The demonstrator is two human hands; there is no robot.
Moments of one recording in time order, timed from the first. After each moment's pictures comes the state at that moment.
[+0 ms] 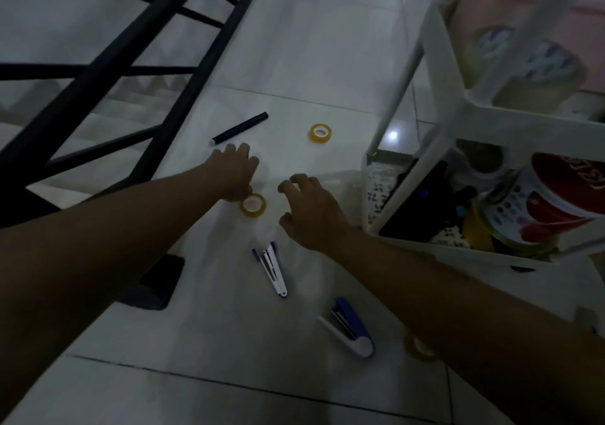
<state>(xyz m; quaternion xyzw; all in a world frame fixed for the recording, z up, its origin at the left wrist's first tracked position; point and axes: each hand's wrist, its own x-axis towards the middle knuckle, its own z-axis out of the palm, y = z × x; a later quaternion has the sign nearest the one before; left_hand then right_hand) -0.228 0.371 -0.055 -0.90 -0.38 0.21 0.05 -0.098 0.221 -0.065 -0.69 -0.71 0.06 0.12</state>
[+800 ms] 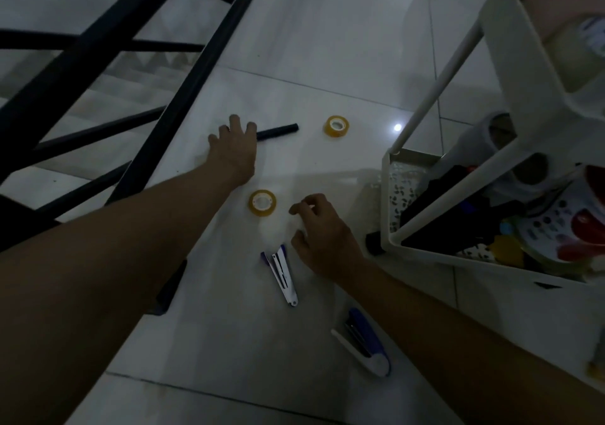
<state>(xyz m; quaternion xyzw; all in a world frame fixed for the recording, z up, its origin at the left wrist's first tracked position) -0.222 0.405 -0.099 -0.85 -0.52 0.03 0.01 -0.106 0.203 -0.097 -0.69 -0.68 0.15 0.21</state>
